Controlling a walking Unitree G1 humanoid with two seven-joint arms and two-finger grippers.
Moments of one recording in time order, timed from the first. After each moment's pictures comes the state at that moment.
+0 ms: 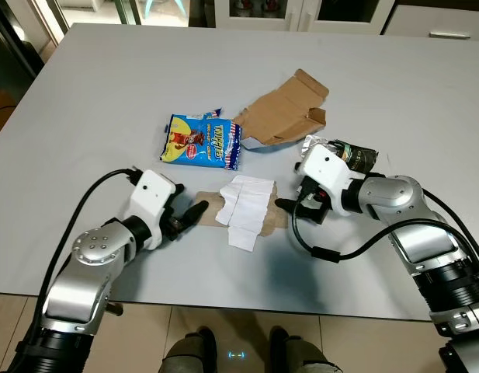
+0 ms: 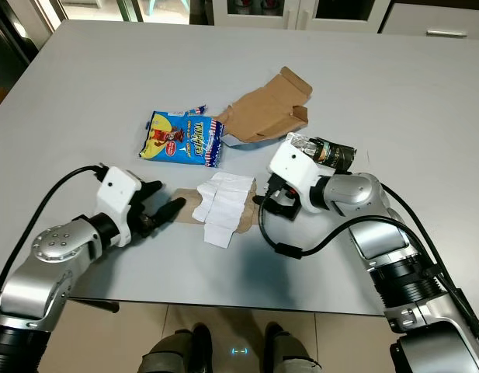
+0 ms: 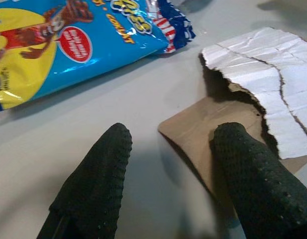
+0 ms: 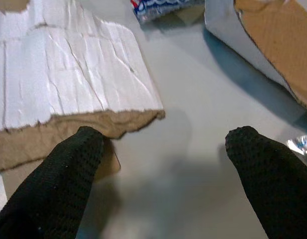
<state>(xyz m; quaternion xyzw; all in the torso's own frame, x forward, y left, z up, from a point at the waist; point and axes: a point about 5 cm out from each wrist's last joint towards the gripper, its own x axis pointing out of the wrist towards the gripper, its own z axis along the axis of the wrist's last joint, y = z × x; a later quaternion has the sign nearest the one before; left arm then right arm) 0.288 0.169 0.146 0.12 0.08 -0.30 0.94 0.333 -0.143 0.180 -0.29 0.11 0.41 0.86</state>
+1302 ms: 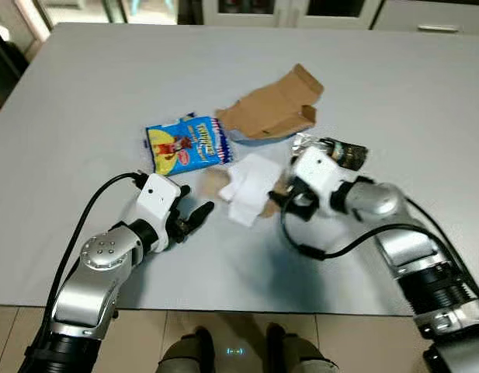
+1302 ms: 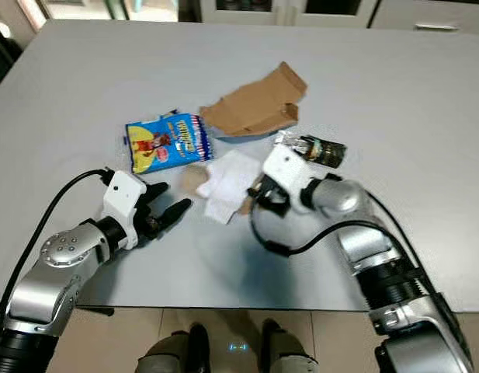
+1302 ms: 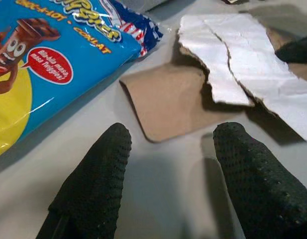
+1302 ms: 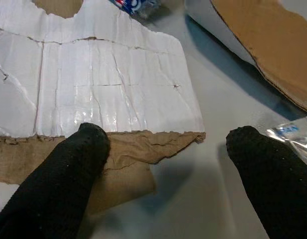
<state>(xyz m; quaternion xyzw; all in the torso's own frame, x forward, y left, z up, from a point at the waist) 0.287 0.162 0.142 0.11 0.06 -0.29 0.95 0.338 -0.130 0.163 -0.29 0.07 0.38 0.87</state>
